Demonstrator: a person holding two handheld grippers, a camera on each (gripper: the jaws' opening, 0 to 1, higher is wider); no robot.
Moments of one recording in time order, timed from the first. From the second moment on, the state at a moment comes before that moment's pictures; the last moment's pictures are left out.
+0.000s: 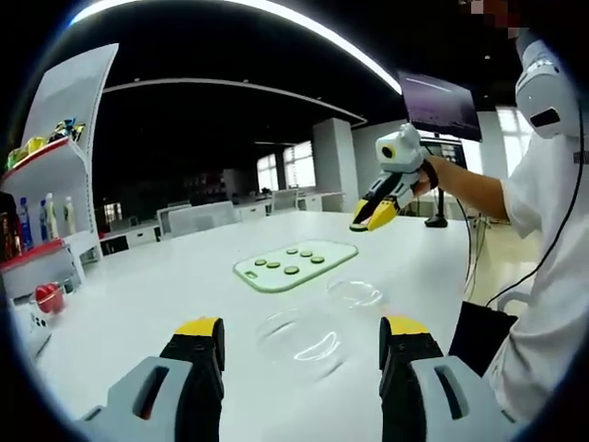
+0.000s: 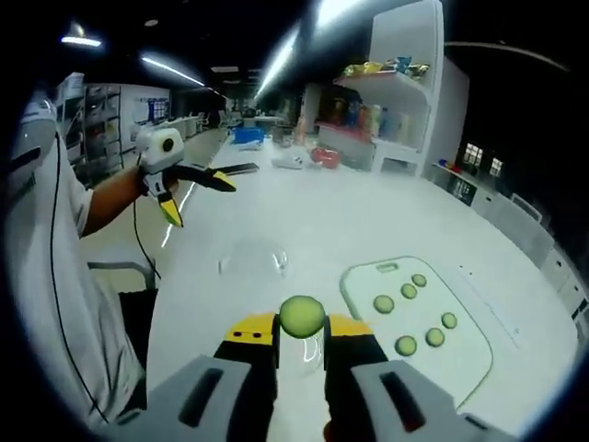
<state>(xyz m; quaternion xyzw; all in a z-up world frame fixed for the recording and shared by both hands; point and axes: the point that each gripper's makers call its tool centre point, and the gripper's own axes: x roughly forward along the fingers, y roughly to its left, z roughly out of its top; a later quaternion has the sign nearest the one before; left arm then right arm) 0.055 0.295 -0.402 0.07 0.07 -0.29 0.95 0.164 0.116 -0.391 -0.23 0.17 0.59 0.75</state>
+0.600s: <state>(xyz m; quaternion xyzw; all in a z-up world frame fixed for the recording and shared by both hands) 0.051 0.296 -0.398 0.07 0.06 -0.30 0.95 0.147 0.131 -0.421 -0.24 0.20 0.61 0.73</state>
